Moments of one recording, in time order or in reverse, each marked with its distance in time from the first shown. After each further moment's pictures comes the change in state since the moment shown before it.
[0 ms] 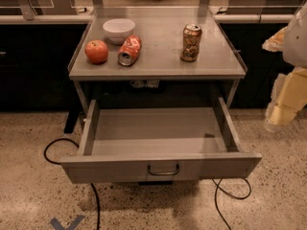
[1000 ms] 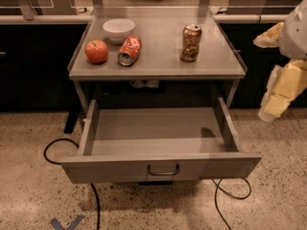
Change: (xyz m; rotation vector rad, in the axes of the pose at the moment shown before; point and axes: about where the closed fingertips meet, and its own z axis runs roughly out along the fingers) arm -0.007 -0.019 0.009 -0.036 -0.118 -0.030
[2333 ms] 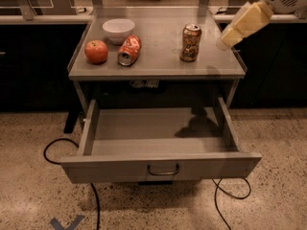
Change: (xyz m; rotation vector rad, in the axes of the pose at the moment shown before) arm -0.076 -0.138 -0.025 0.370 -0.332 0.114
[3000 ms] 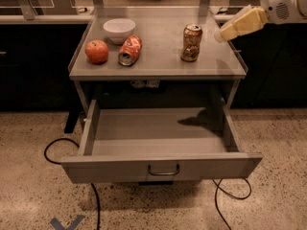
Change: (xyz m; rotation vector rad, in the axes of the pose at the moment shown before) arm 0.023 -0.044 0.030 0.098 -0.212 0.131
